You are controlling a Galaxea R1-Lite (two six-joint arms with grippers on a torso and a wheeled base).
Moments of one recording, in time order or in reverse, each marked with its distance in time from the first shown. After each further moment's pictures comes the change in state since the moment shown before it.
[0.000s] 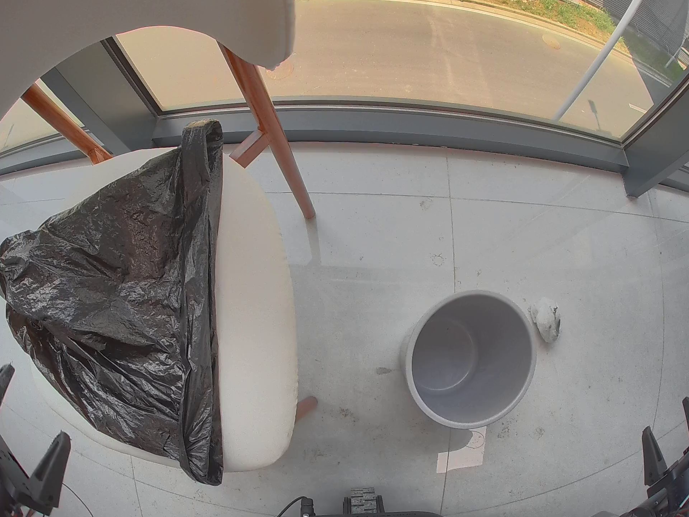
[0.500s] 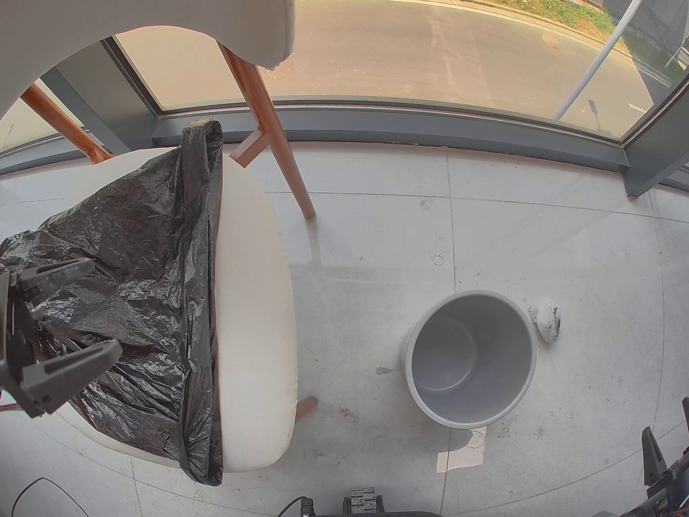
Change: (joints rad) left arm -0.092 0.607 -0.326 -0.088 -0.371 0.011; right arm 0.001 0.000 0.000 0.000 0.000 0.000
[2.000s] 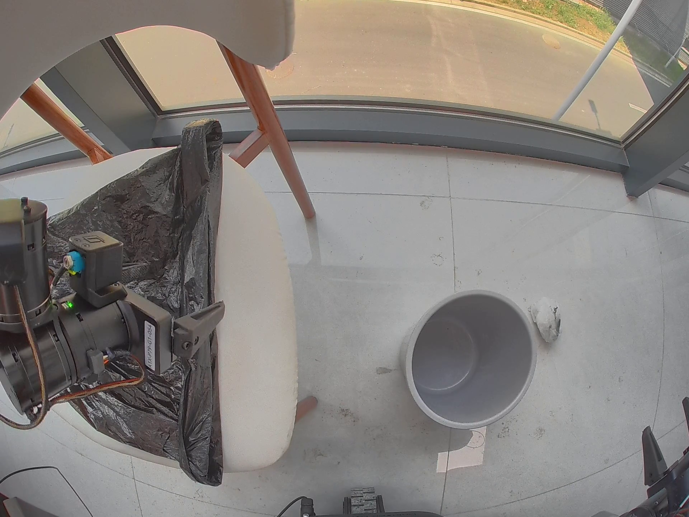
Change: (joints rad) left arm -0.546 0.306 -0.184 0.205 1.122 -0.035; right arm 0.000 0.000 0.000 0.000 -0.001 0.002
